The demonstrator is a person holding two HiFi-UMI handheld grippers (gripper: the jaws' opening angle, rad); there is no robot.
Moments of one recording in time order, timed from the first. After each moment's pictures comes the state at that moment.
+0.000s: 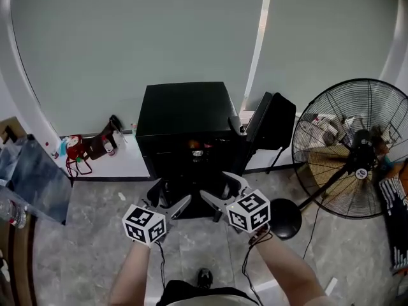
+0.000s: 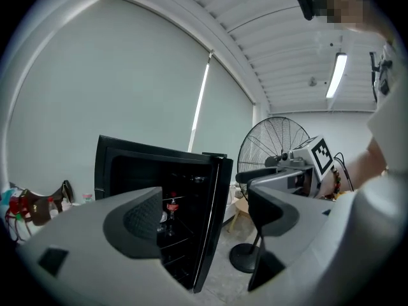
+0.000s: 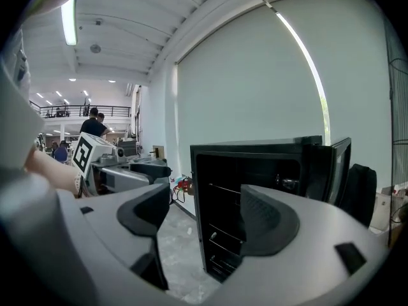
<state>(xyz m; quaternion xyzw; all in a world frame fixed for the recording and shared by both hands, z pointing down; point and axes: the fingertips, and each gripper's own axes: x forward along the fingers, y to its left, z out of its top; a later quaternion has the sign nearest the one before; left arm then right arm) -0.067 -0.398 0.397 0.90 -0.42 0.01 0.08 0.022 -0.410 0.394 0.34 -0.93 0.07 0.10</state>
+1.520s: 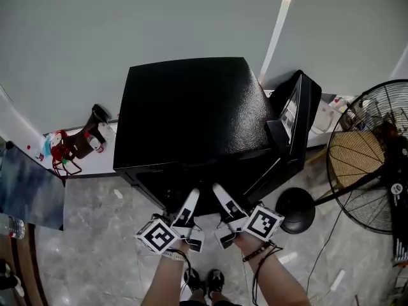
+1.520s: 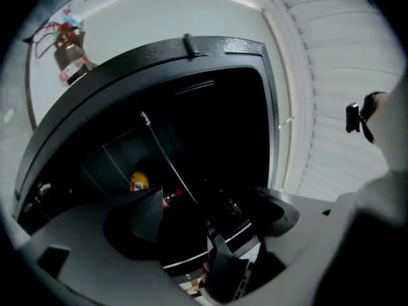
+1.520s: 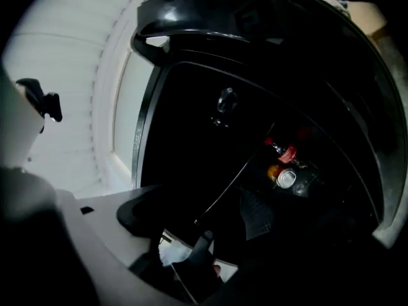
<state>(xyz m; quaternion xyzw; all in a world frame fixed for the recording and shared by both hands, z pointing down) -0.088 -0.570 0.507 0.76 -0.40 -0.30 0.41 0.010 -0.575 0.492 0.36 -0.79 0.42 -0.24</state>
